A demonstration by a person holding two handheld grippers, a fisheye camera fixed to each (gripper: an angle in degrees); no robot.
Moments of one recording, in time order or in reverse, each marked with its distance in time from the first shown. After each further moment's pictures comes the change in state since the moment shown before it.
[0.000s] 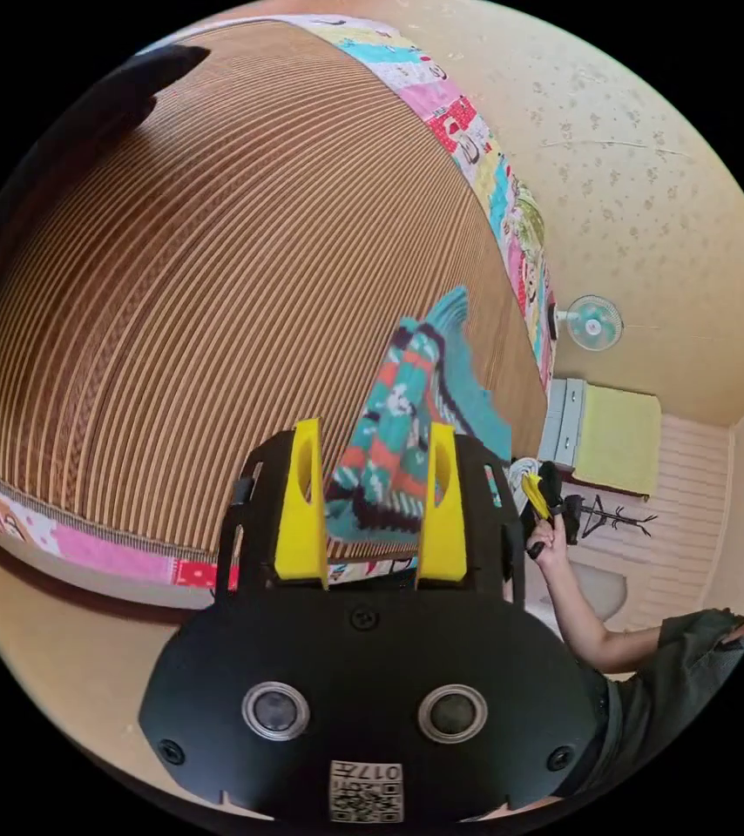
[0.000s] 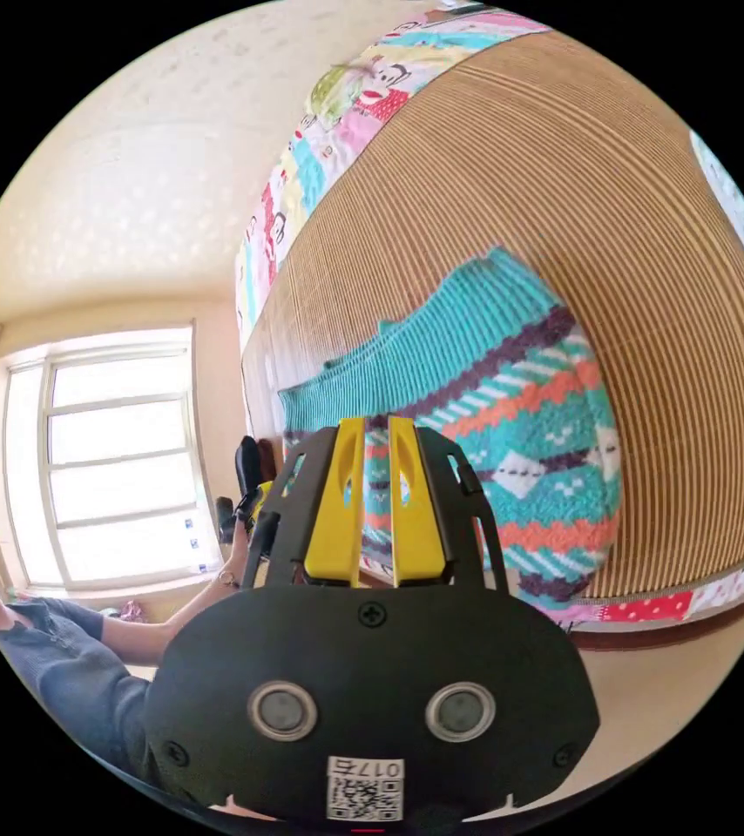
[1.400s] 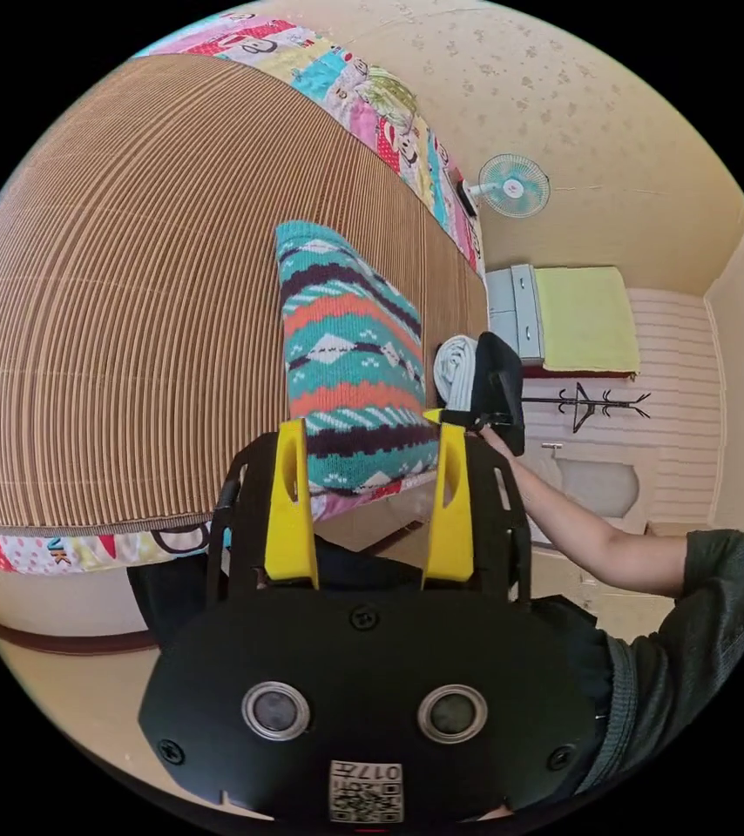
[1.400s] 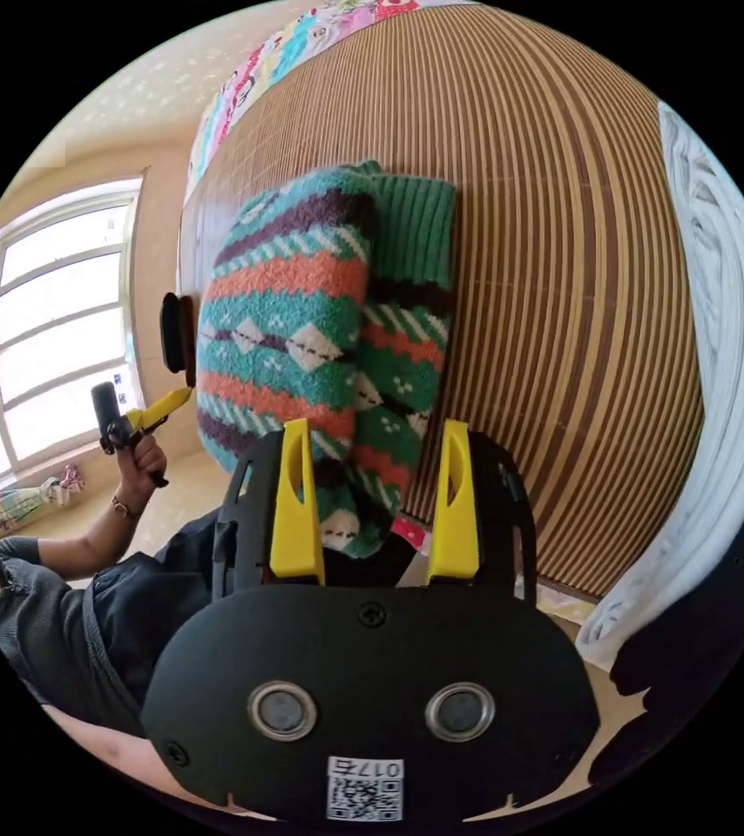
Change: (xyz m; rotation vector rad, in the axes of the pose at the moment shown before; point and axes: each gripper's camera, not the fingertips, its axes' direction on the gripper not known) left arm 0.249 0.294 0.247 -0.182 0.077 0.285; right arm 0.154 -0.080 -0.126 -0.403 0.236 -0.209
